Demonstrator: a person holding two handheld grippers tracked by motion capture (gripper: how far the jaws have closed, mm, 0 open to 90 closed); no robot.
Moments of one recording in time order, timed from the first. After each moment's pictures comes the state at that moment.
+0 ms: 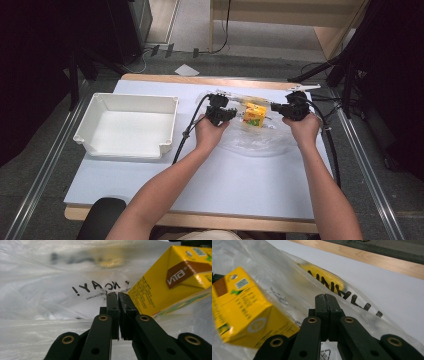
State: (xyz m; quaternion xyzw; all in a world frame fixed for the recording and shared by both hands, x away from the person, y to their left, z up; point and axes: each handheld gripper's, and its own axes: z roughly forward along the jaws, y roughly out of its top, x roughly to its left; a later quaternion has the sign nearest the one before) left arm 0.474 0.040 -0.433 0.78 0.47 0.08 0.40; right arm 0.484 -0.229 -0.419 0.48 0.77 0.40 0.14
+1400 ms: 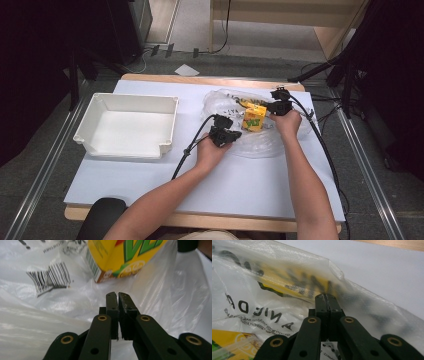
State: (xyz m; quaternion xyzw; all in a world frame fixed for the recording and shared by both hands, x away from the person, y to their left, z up) left arm 0.429 0.032 -0.465 0.81 0.43 0.03 0.40; right arm 0.537 -0.202 -0.465 0.55 0.75 0.36 0.11
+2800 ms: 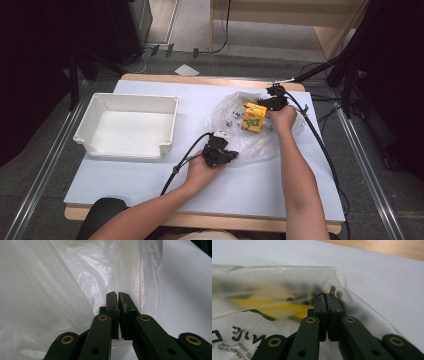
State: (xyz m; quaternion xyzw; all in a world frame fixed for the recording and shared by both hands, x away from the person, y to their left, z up) left arm 0.366 0.054 -0.477 0.84 0.37 -0.02 0.40; right arm 0.564 -0.193 -0.474 0.55 0.75 0.34 0.12
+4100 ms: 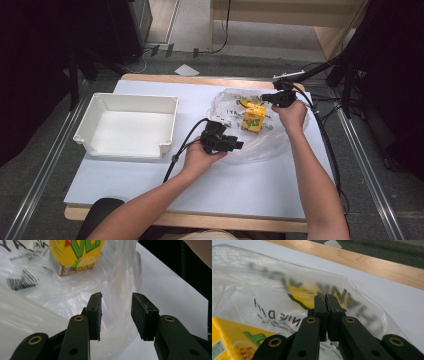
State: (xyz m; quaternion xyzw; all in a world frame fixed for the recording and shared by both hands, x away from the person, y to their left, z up) left arm 0.390 0.061 -0.431 0.82 0.36 -0.03 0.44; right arm 0.528 -0.199 -0.411 0.51 0.77 0.37 0.13
